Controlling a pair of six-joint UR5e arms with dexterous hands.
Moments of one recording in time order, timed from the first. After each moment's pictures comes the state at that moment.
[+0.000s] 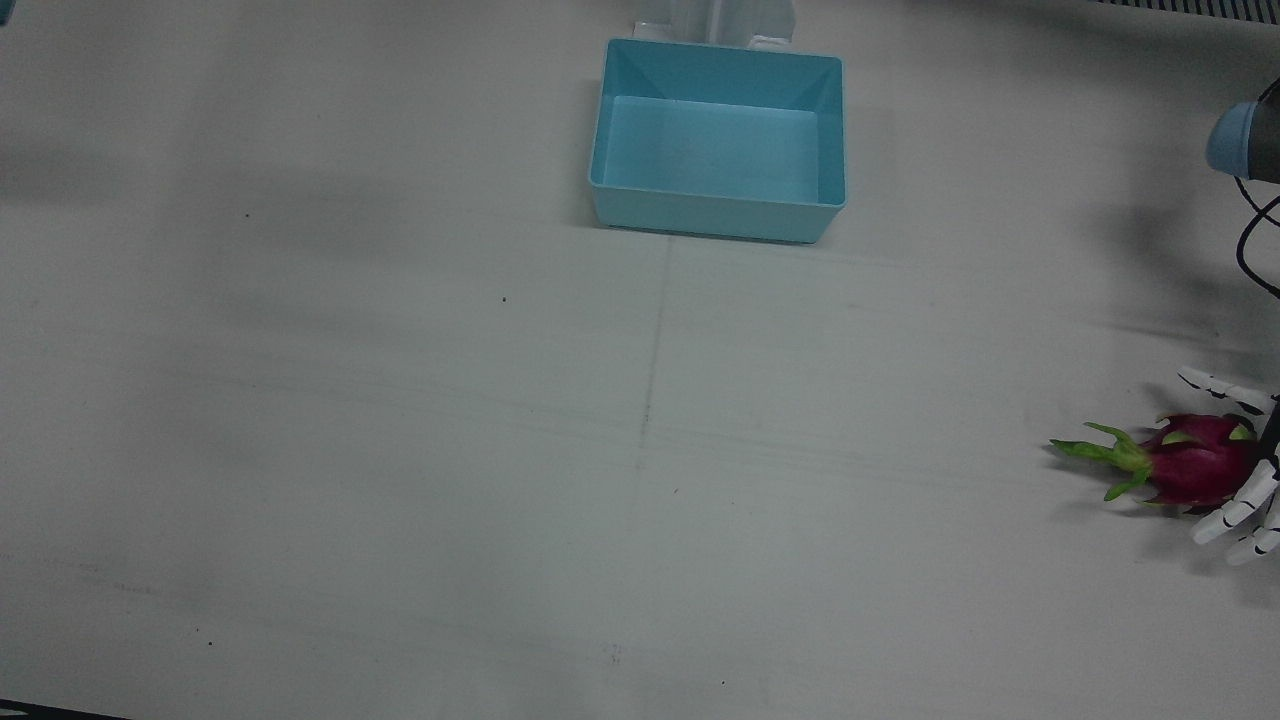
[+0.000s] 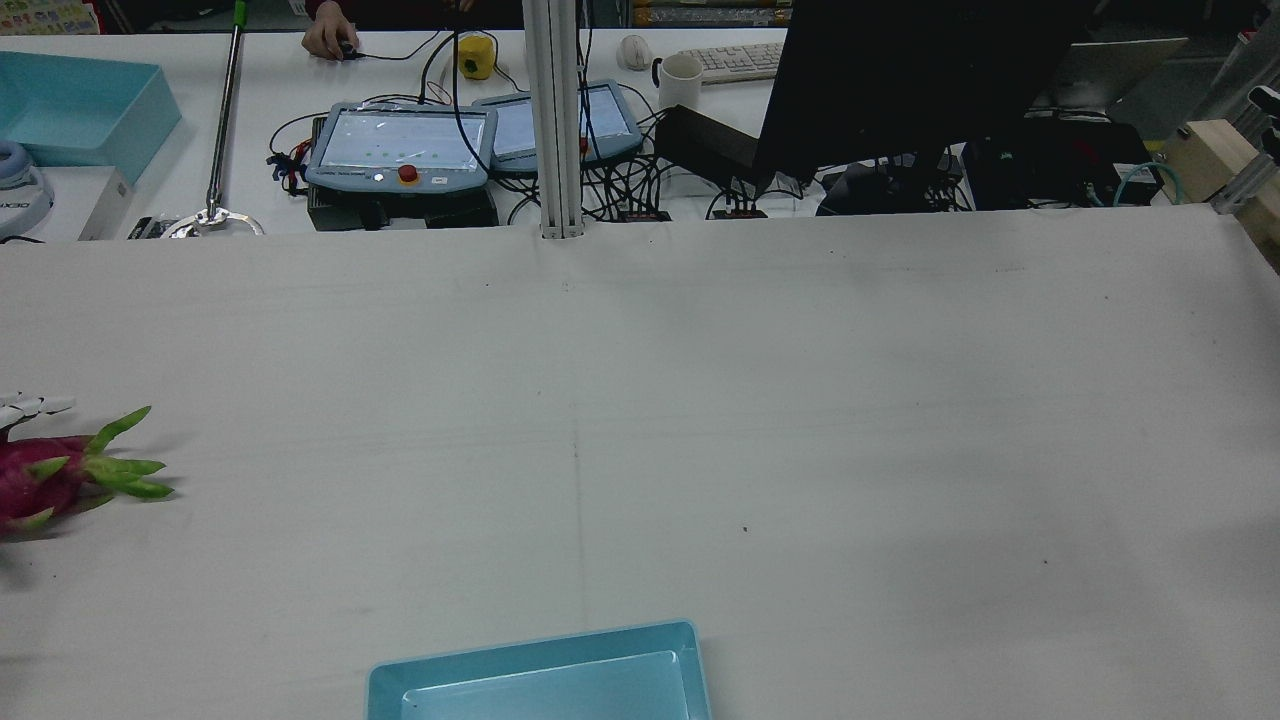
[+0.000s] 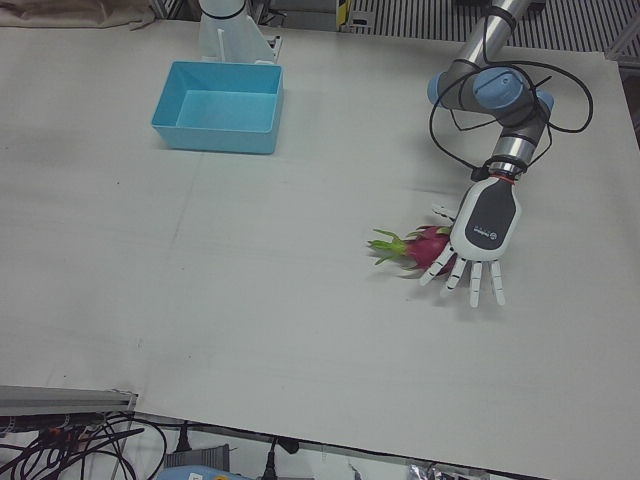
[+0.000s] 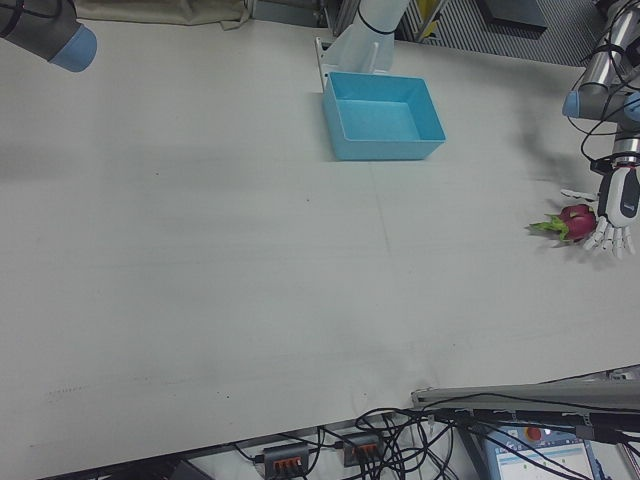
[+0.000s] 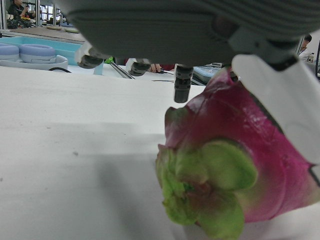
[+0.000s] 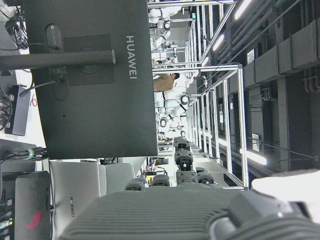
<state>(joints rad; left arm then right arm) -0.93 -1.43 -1.69 0.05 1.39 1.44 1.45 -1.55 1.61 -3.20 -1.45 0.08</state>
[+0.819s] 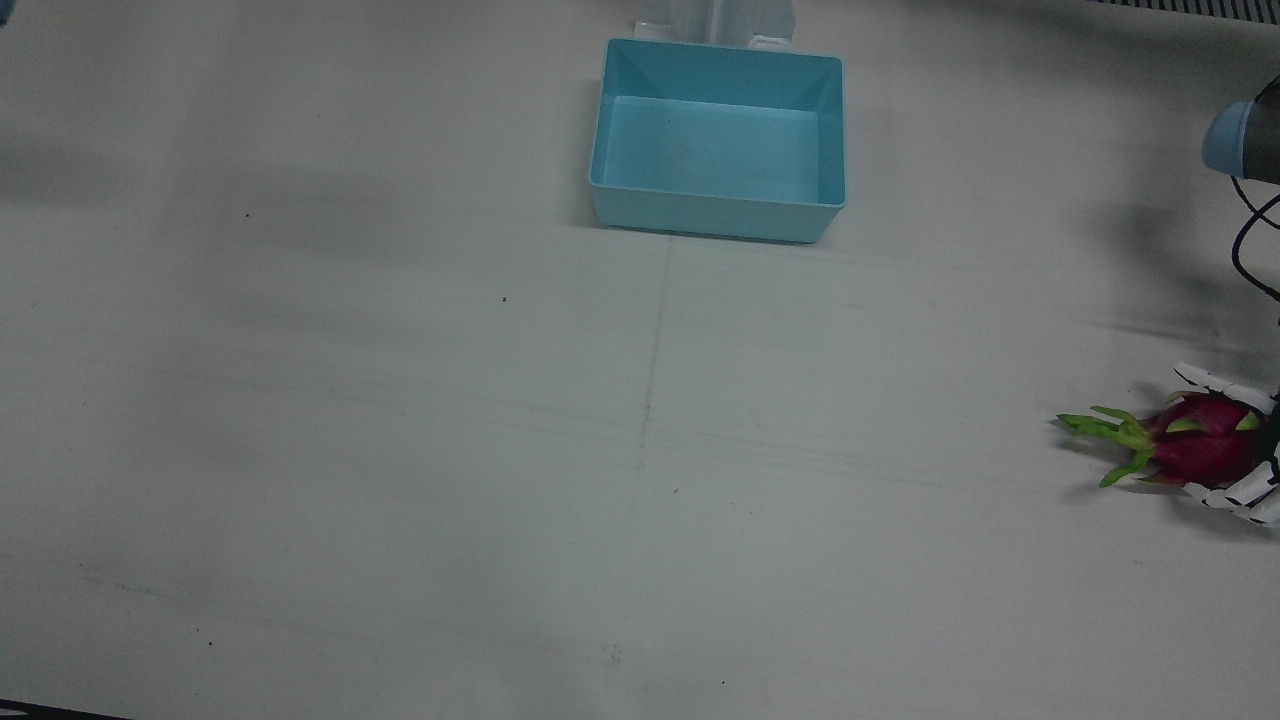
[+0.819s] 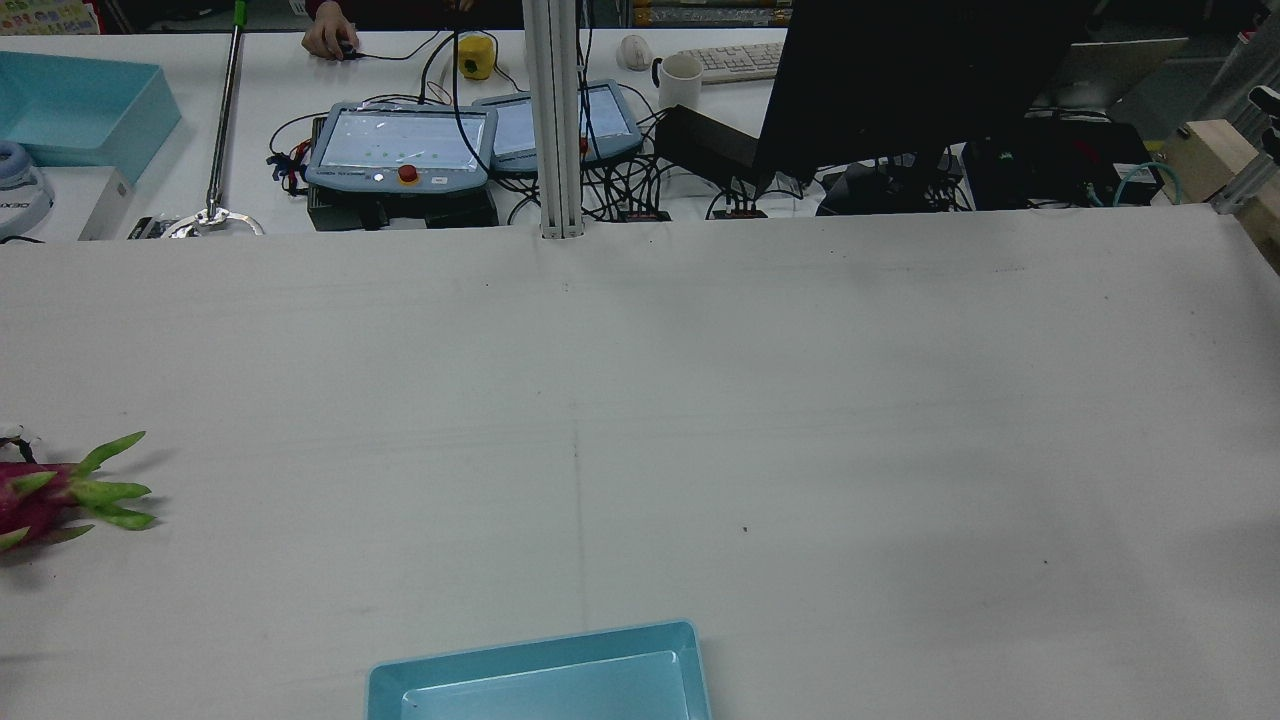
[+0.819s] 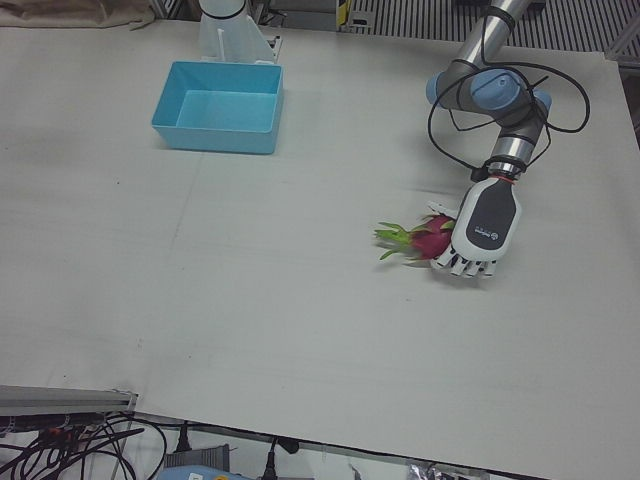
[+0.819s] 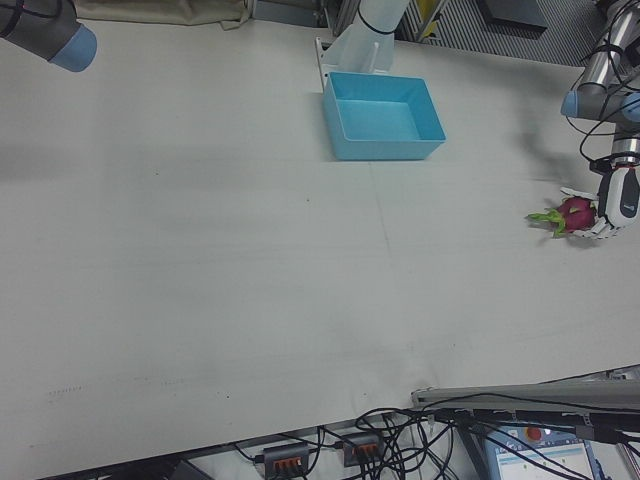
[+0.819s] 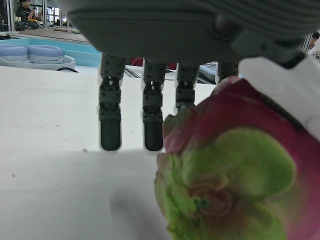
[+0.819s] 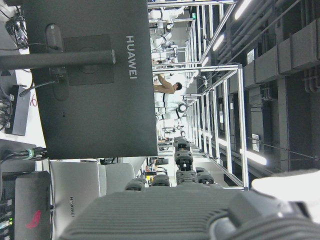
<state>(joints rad) -0.92 -1.43 -1.69 0.08 1.37 1.44 1.45 -1.55 1.61 -3.20 -1.44 0.08</state>
